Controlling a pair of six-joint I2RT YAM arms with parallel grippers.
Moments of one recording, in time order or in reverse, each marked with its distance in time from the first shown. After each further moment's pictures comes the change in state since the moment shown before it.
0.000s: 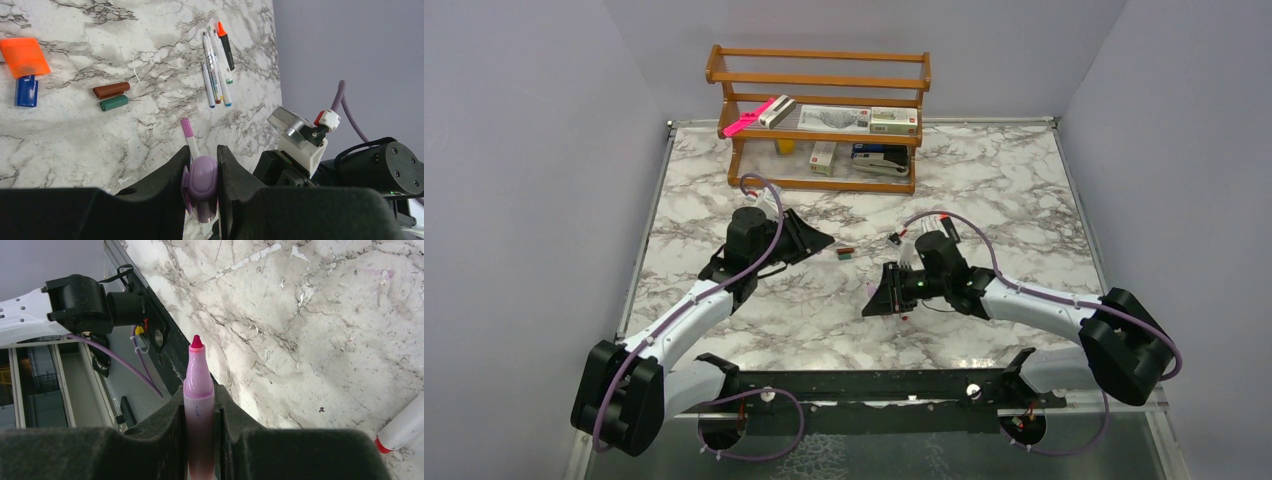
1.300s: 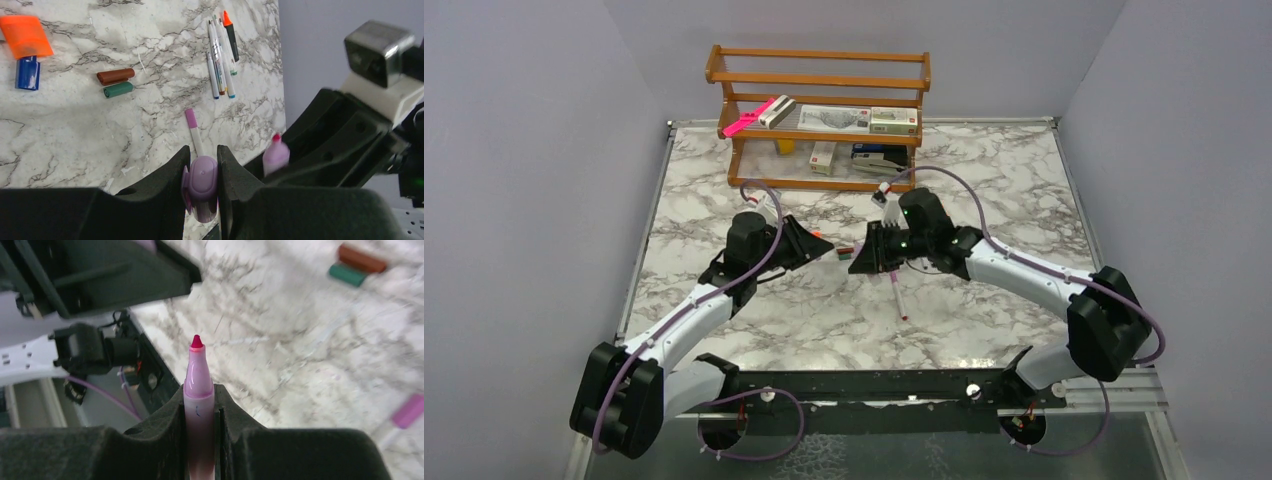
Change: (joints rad) left arm 0.000 -0.002 -0.030 0.000 0.015 -0.011; right arm -0.029 0.139 0.321 -0.182 0.068 -0.149
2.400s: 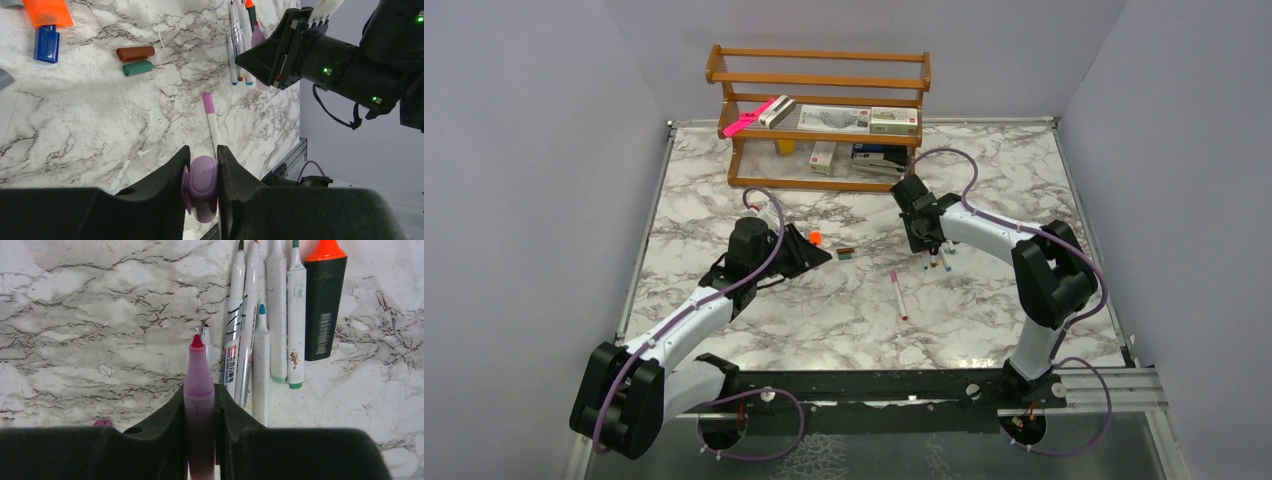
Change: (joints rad) left arm 0.000 -0.014 -0.040 -0.055 0.003 0.023; right arm -0.158 0.353 0.298 -0.489 0.821 -0.287
